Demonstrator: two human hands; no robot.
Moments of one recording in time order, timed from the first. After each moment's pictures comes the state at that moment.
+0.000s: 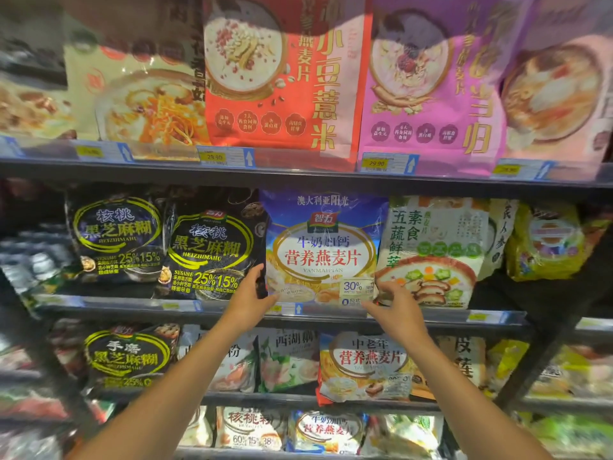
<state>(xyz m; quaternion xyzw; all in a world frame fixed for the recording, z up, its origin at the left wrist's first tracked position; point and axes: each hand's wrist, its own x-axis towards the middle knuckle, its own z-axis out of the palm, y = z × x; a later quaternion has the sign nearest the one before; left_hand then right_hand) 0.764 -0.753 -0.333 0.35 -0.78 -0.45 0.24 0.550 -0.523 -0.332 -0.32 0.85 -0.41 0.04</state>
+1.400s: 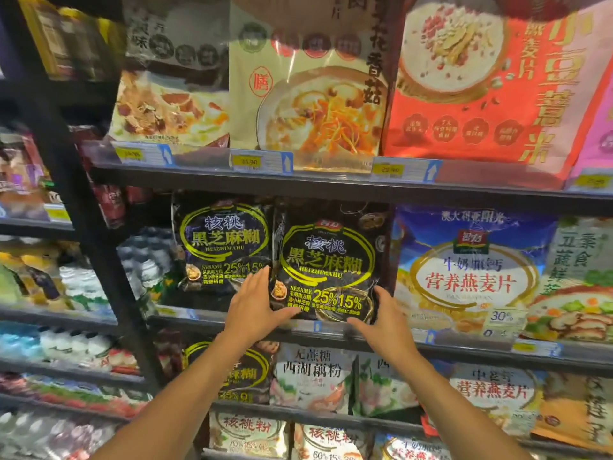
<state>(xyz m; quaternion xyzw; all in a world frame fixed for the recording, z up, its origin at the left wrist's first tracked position) 0.932 -0.958 -0.347 0.41 -0.88 -0.17 0.18 0.732 -0.760 -0.350 -0.37 0.85 -0.37 0.09</state>
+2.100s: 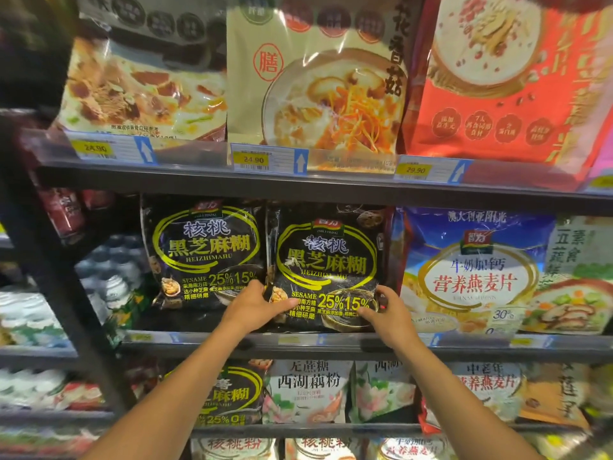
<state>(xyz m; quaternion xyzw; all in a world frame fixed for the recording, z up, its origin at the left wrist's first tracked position) 0.909 -1.016 -0.341 0.42 -0.83 -0.36 0.08 0.716 -0.801 -0.352 -0.25 0.85 -0.45 0.12</state>
